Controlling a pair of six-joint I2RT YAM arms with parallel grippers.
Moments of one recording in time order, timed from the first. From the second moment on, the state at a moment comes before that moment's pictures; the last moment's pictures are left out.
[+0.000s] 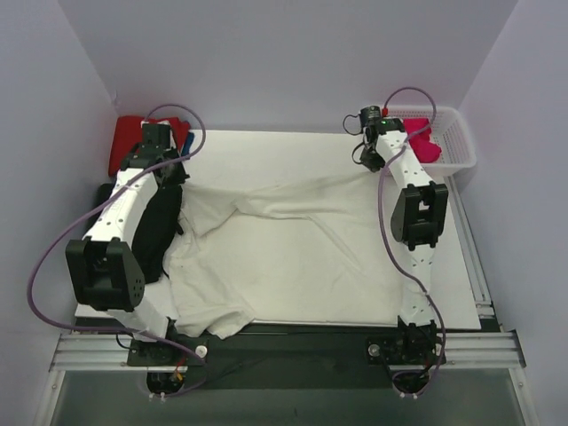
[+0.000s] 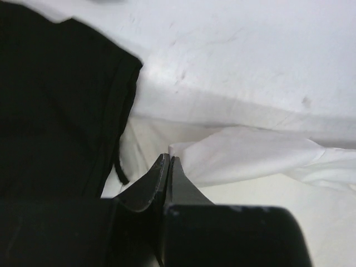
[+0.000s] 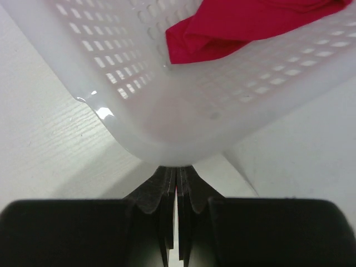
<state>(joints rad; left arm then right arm) -0.06 1.61 1.43 -0.68 -0.12 -0.36 0.16 2.34 2.18 -0.98 0.43 0.56</state>
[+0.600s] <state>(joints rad) -0.06 2.05 1.92 -0.51 0.07 -0.43 0.09 2.25 2.09 -1.00 0.42 0.55</state>
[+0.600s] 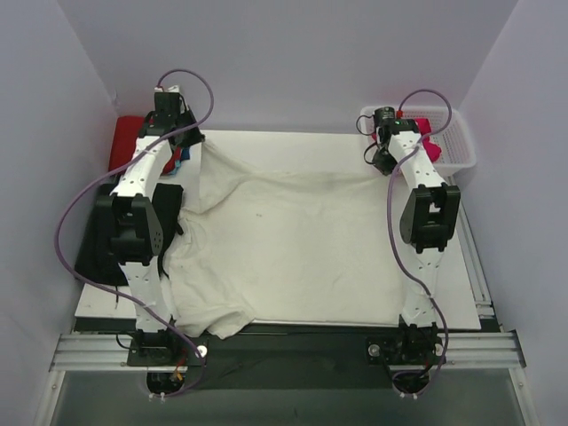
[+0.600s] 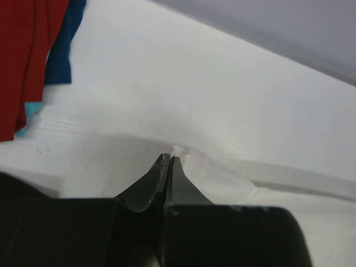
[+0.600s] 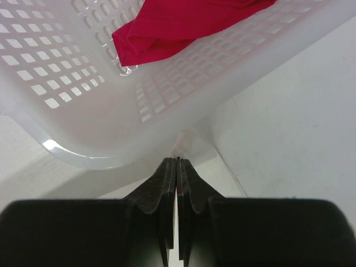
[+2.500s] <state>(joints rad) -0.08 1.28 1.14 -0.60 0.00 -0.33 0.16 1.60 1.17 -0.91 0.36 0.68</state>
